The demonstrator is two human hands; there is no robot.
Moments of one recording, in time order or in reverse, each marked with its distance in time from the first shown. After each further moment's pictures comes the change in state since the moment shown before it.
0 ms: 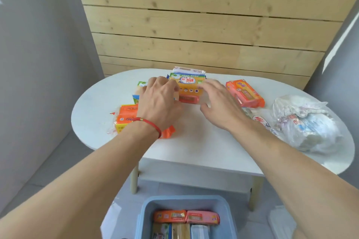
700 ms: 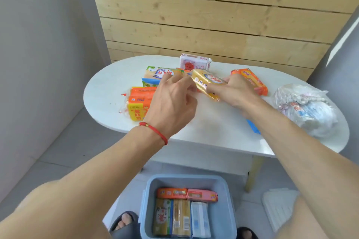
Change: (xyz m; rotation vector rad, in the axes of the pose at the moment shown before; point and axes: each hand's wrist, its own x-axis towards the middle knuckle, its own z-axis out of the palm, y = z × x) left_hand -0.059 0.020 -0.029 -0.271 0.128 0.206; right_hand -0.017 -0.017 -0.027 0.339 -0.072 0.529
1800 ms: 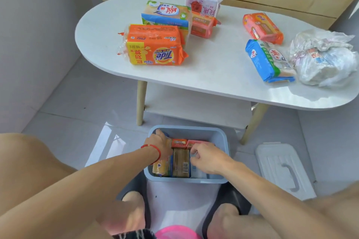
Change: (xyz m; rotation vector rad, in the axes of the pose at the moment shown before) left_hand -0.220 -0.090 0.107 0.177 -0.987 -0.903; right_hand -0.172 0.156 0.151 -0.438 -0.800 0.020
